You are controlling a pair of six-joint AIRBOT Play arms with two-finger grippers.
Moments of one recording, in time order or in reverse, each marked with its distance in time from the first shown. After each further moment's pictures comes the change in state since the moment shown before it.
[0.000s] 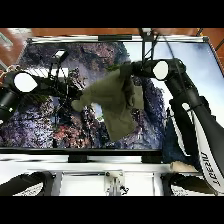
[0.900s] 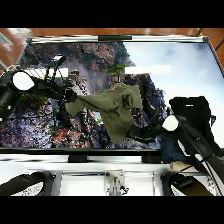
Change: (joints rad) left arm 0.060 -0.009 -0.010 0.014 -0.087 0.029; right arm 0.006 0.456 -0.892 0.333 0.241 0.340
